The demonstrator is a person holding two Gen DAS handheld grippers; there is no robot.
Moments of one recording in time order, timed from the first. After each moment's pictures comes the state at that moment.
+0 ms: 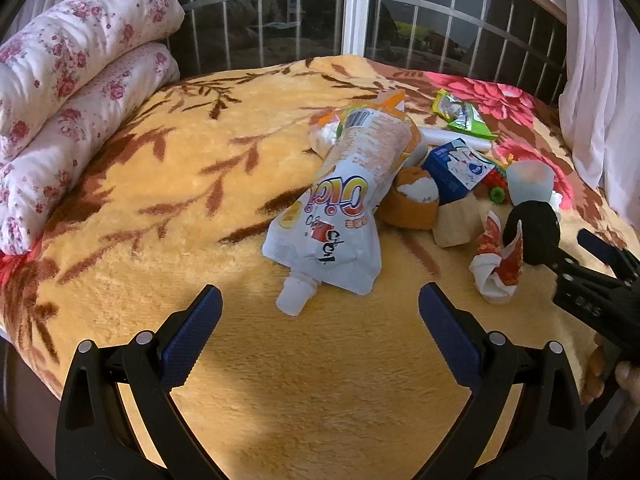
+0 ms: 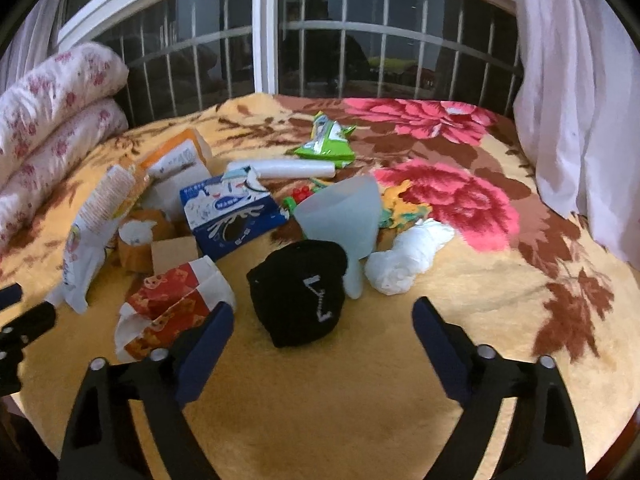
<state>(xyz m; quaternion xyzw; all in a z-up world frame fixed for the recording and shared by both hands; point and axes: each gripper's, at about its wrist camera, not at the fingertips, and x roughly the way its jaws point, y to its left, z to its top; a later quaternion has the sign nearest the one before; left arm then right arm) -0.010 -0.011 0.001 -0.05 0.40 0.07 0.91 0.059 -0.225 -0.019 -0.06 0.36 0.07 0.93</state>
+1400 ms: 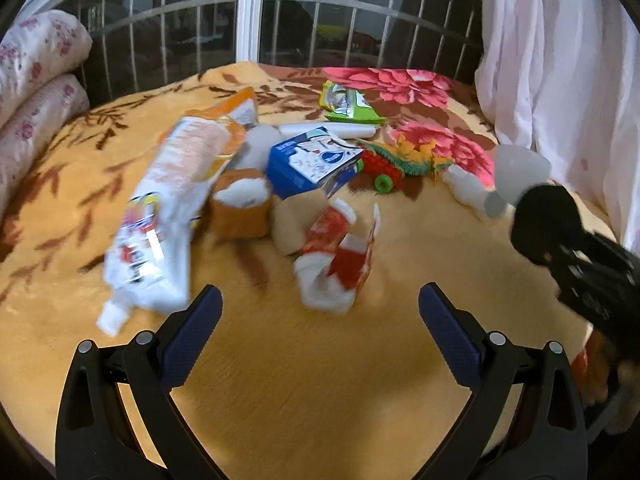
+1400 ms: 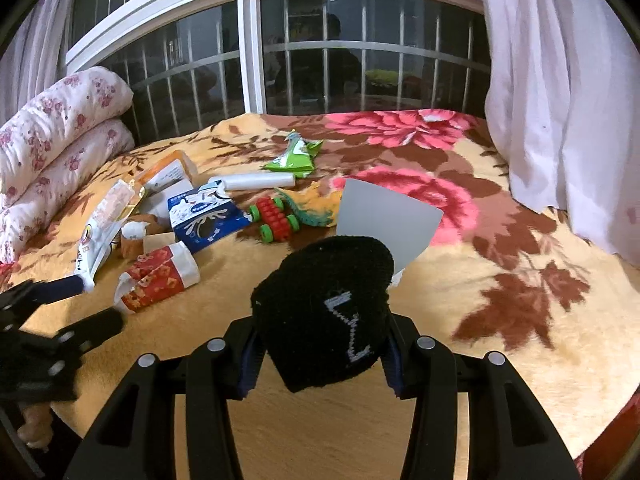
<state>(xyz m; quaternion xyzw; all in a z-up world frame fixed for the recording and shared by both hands) 0.018 -0.102 -0.008 -0.04 0.38 -0.06 0.92 0.024 -0.306 0.001 -0.02 0.34 0.10 0.94</state>
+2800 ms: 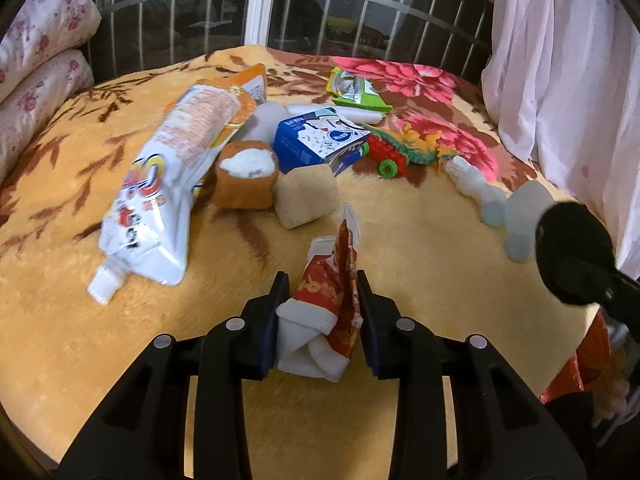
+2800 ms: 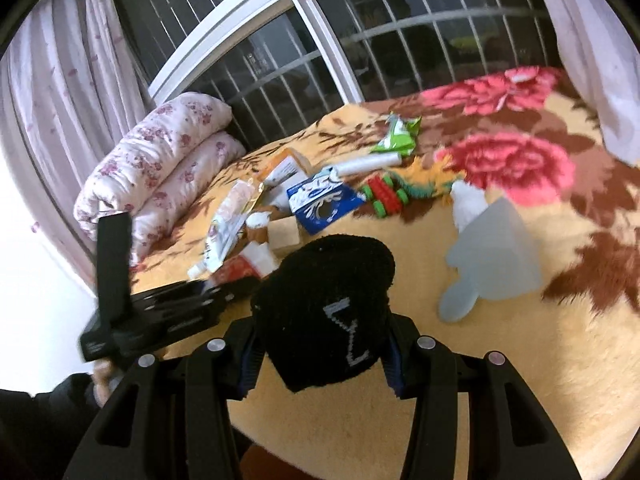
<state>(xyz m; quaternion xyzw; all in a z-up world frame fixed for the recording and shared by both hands) 0.000 -0.091 -0.017 -0.06 0.40 -0.06 0.91 0.007 -0.321 0.006 0.08 0.36 0.30 0.88</state>
